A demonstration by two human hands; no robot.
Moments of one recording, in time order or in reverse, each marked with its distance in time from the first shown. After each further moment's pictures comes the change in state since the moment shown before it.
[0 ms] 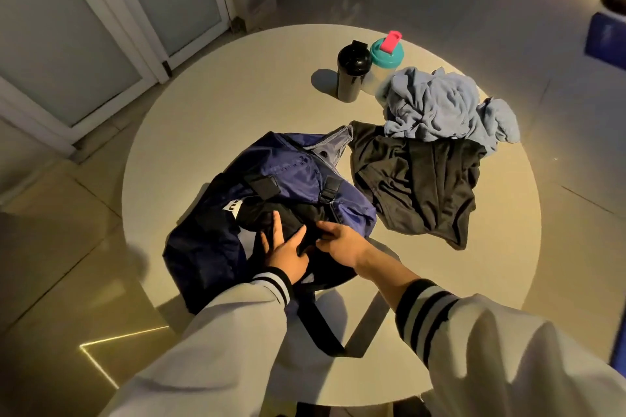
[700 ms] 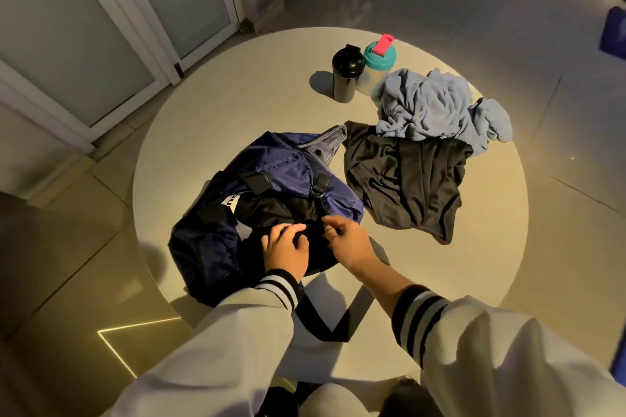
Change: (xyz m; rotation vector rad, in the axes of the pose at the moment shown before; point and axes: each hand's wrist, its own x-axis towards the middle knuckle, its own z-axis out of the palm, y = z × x) left_hand -0.043 0.036 0.008 -0.227 0.323 0.000; right_hand -0.033 0.020 -0.012 0.035 0.285 -0.165
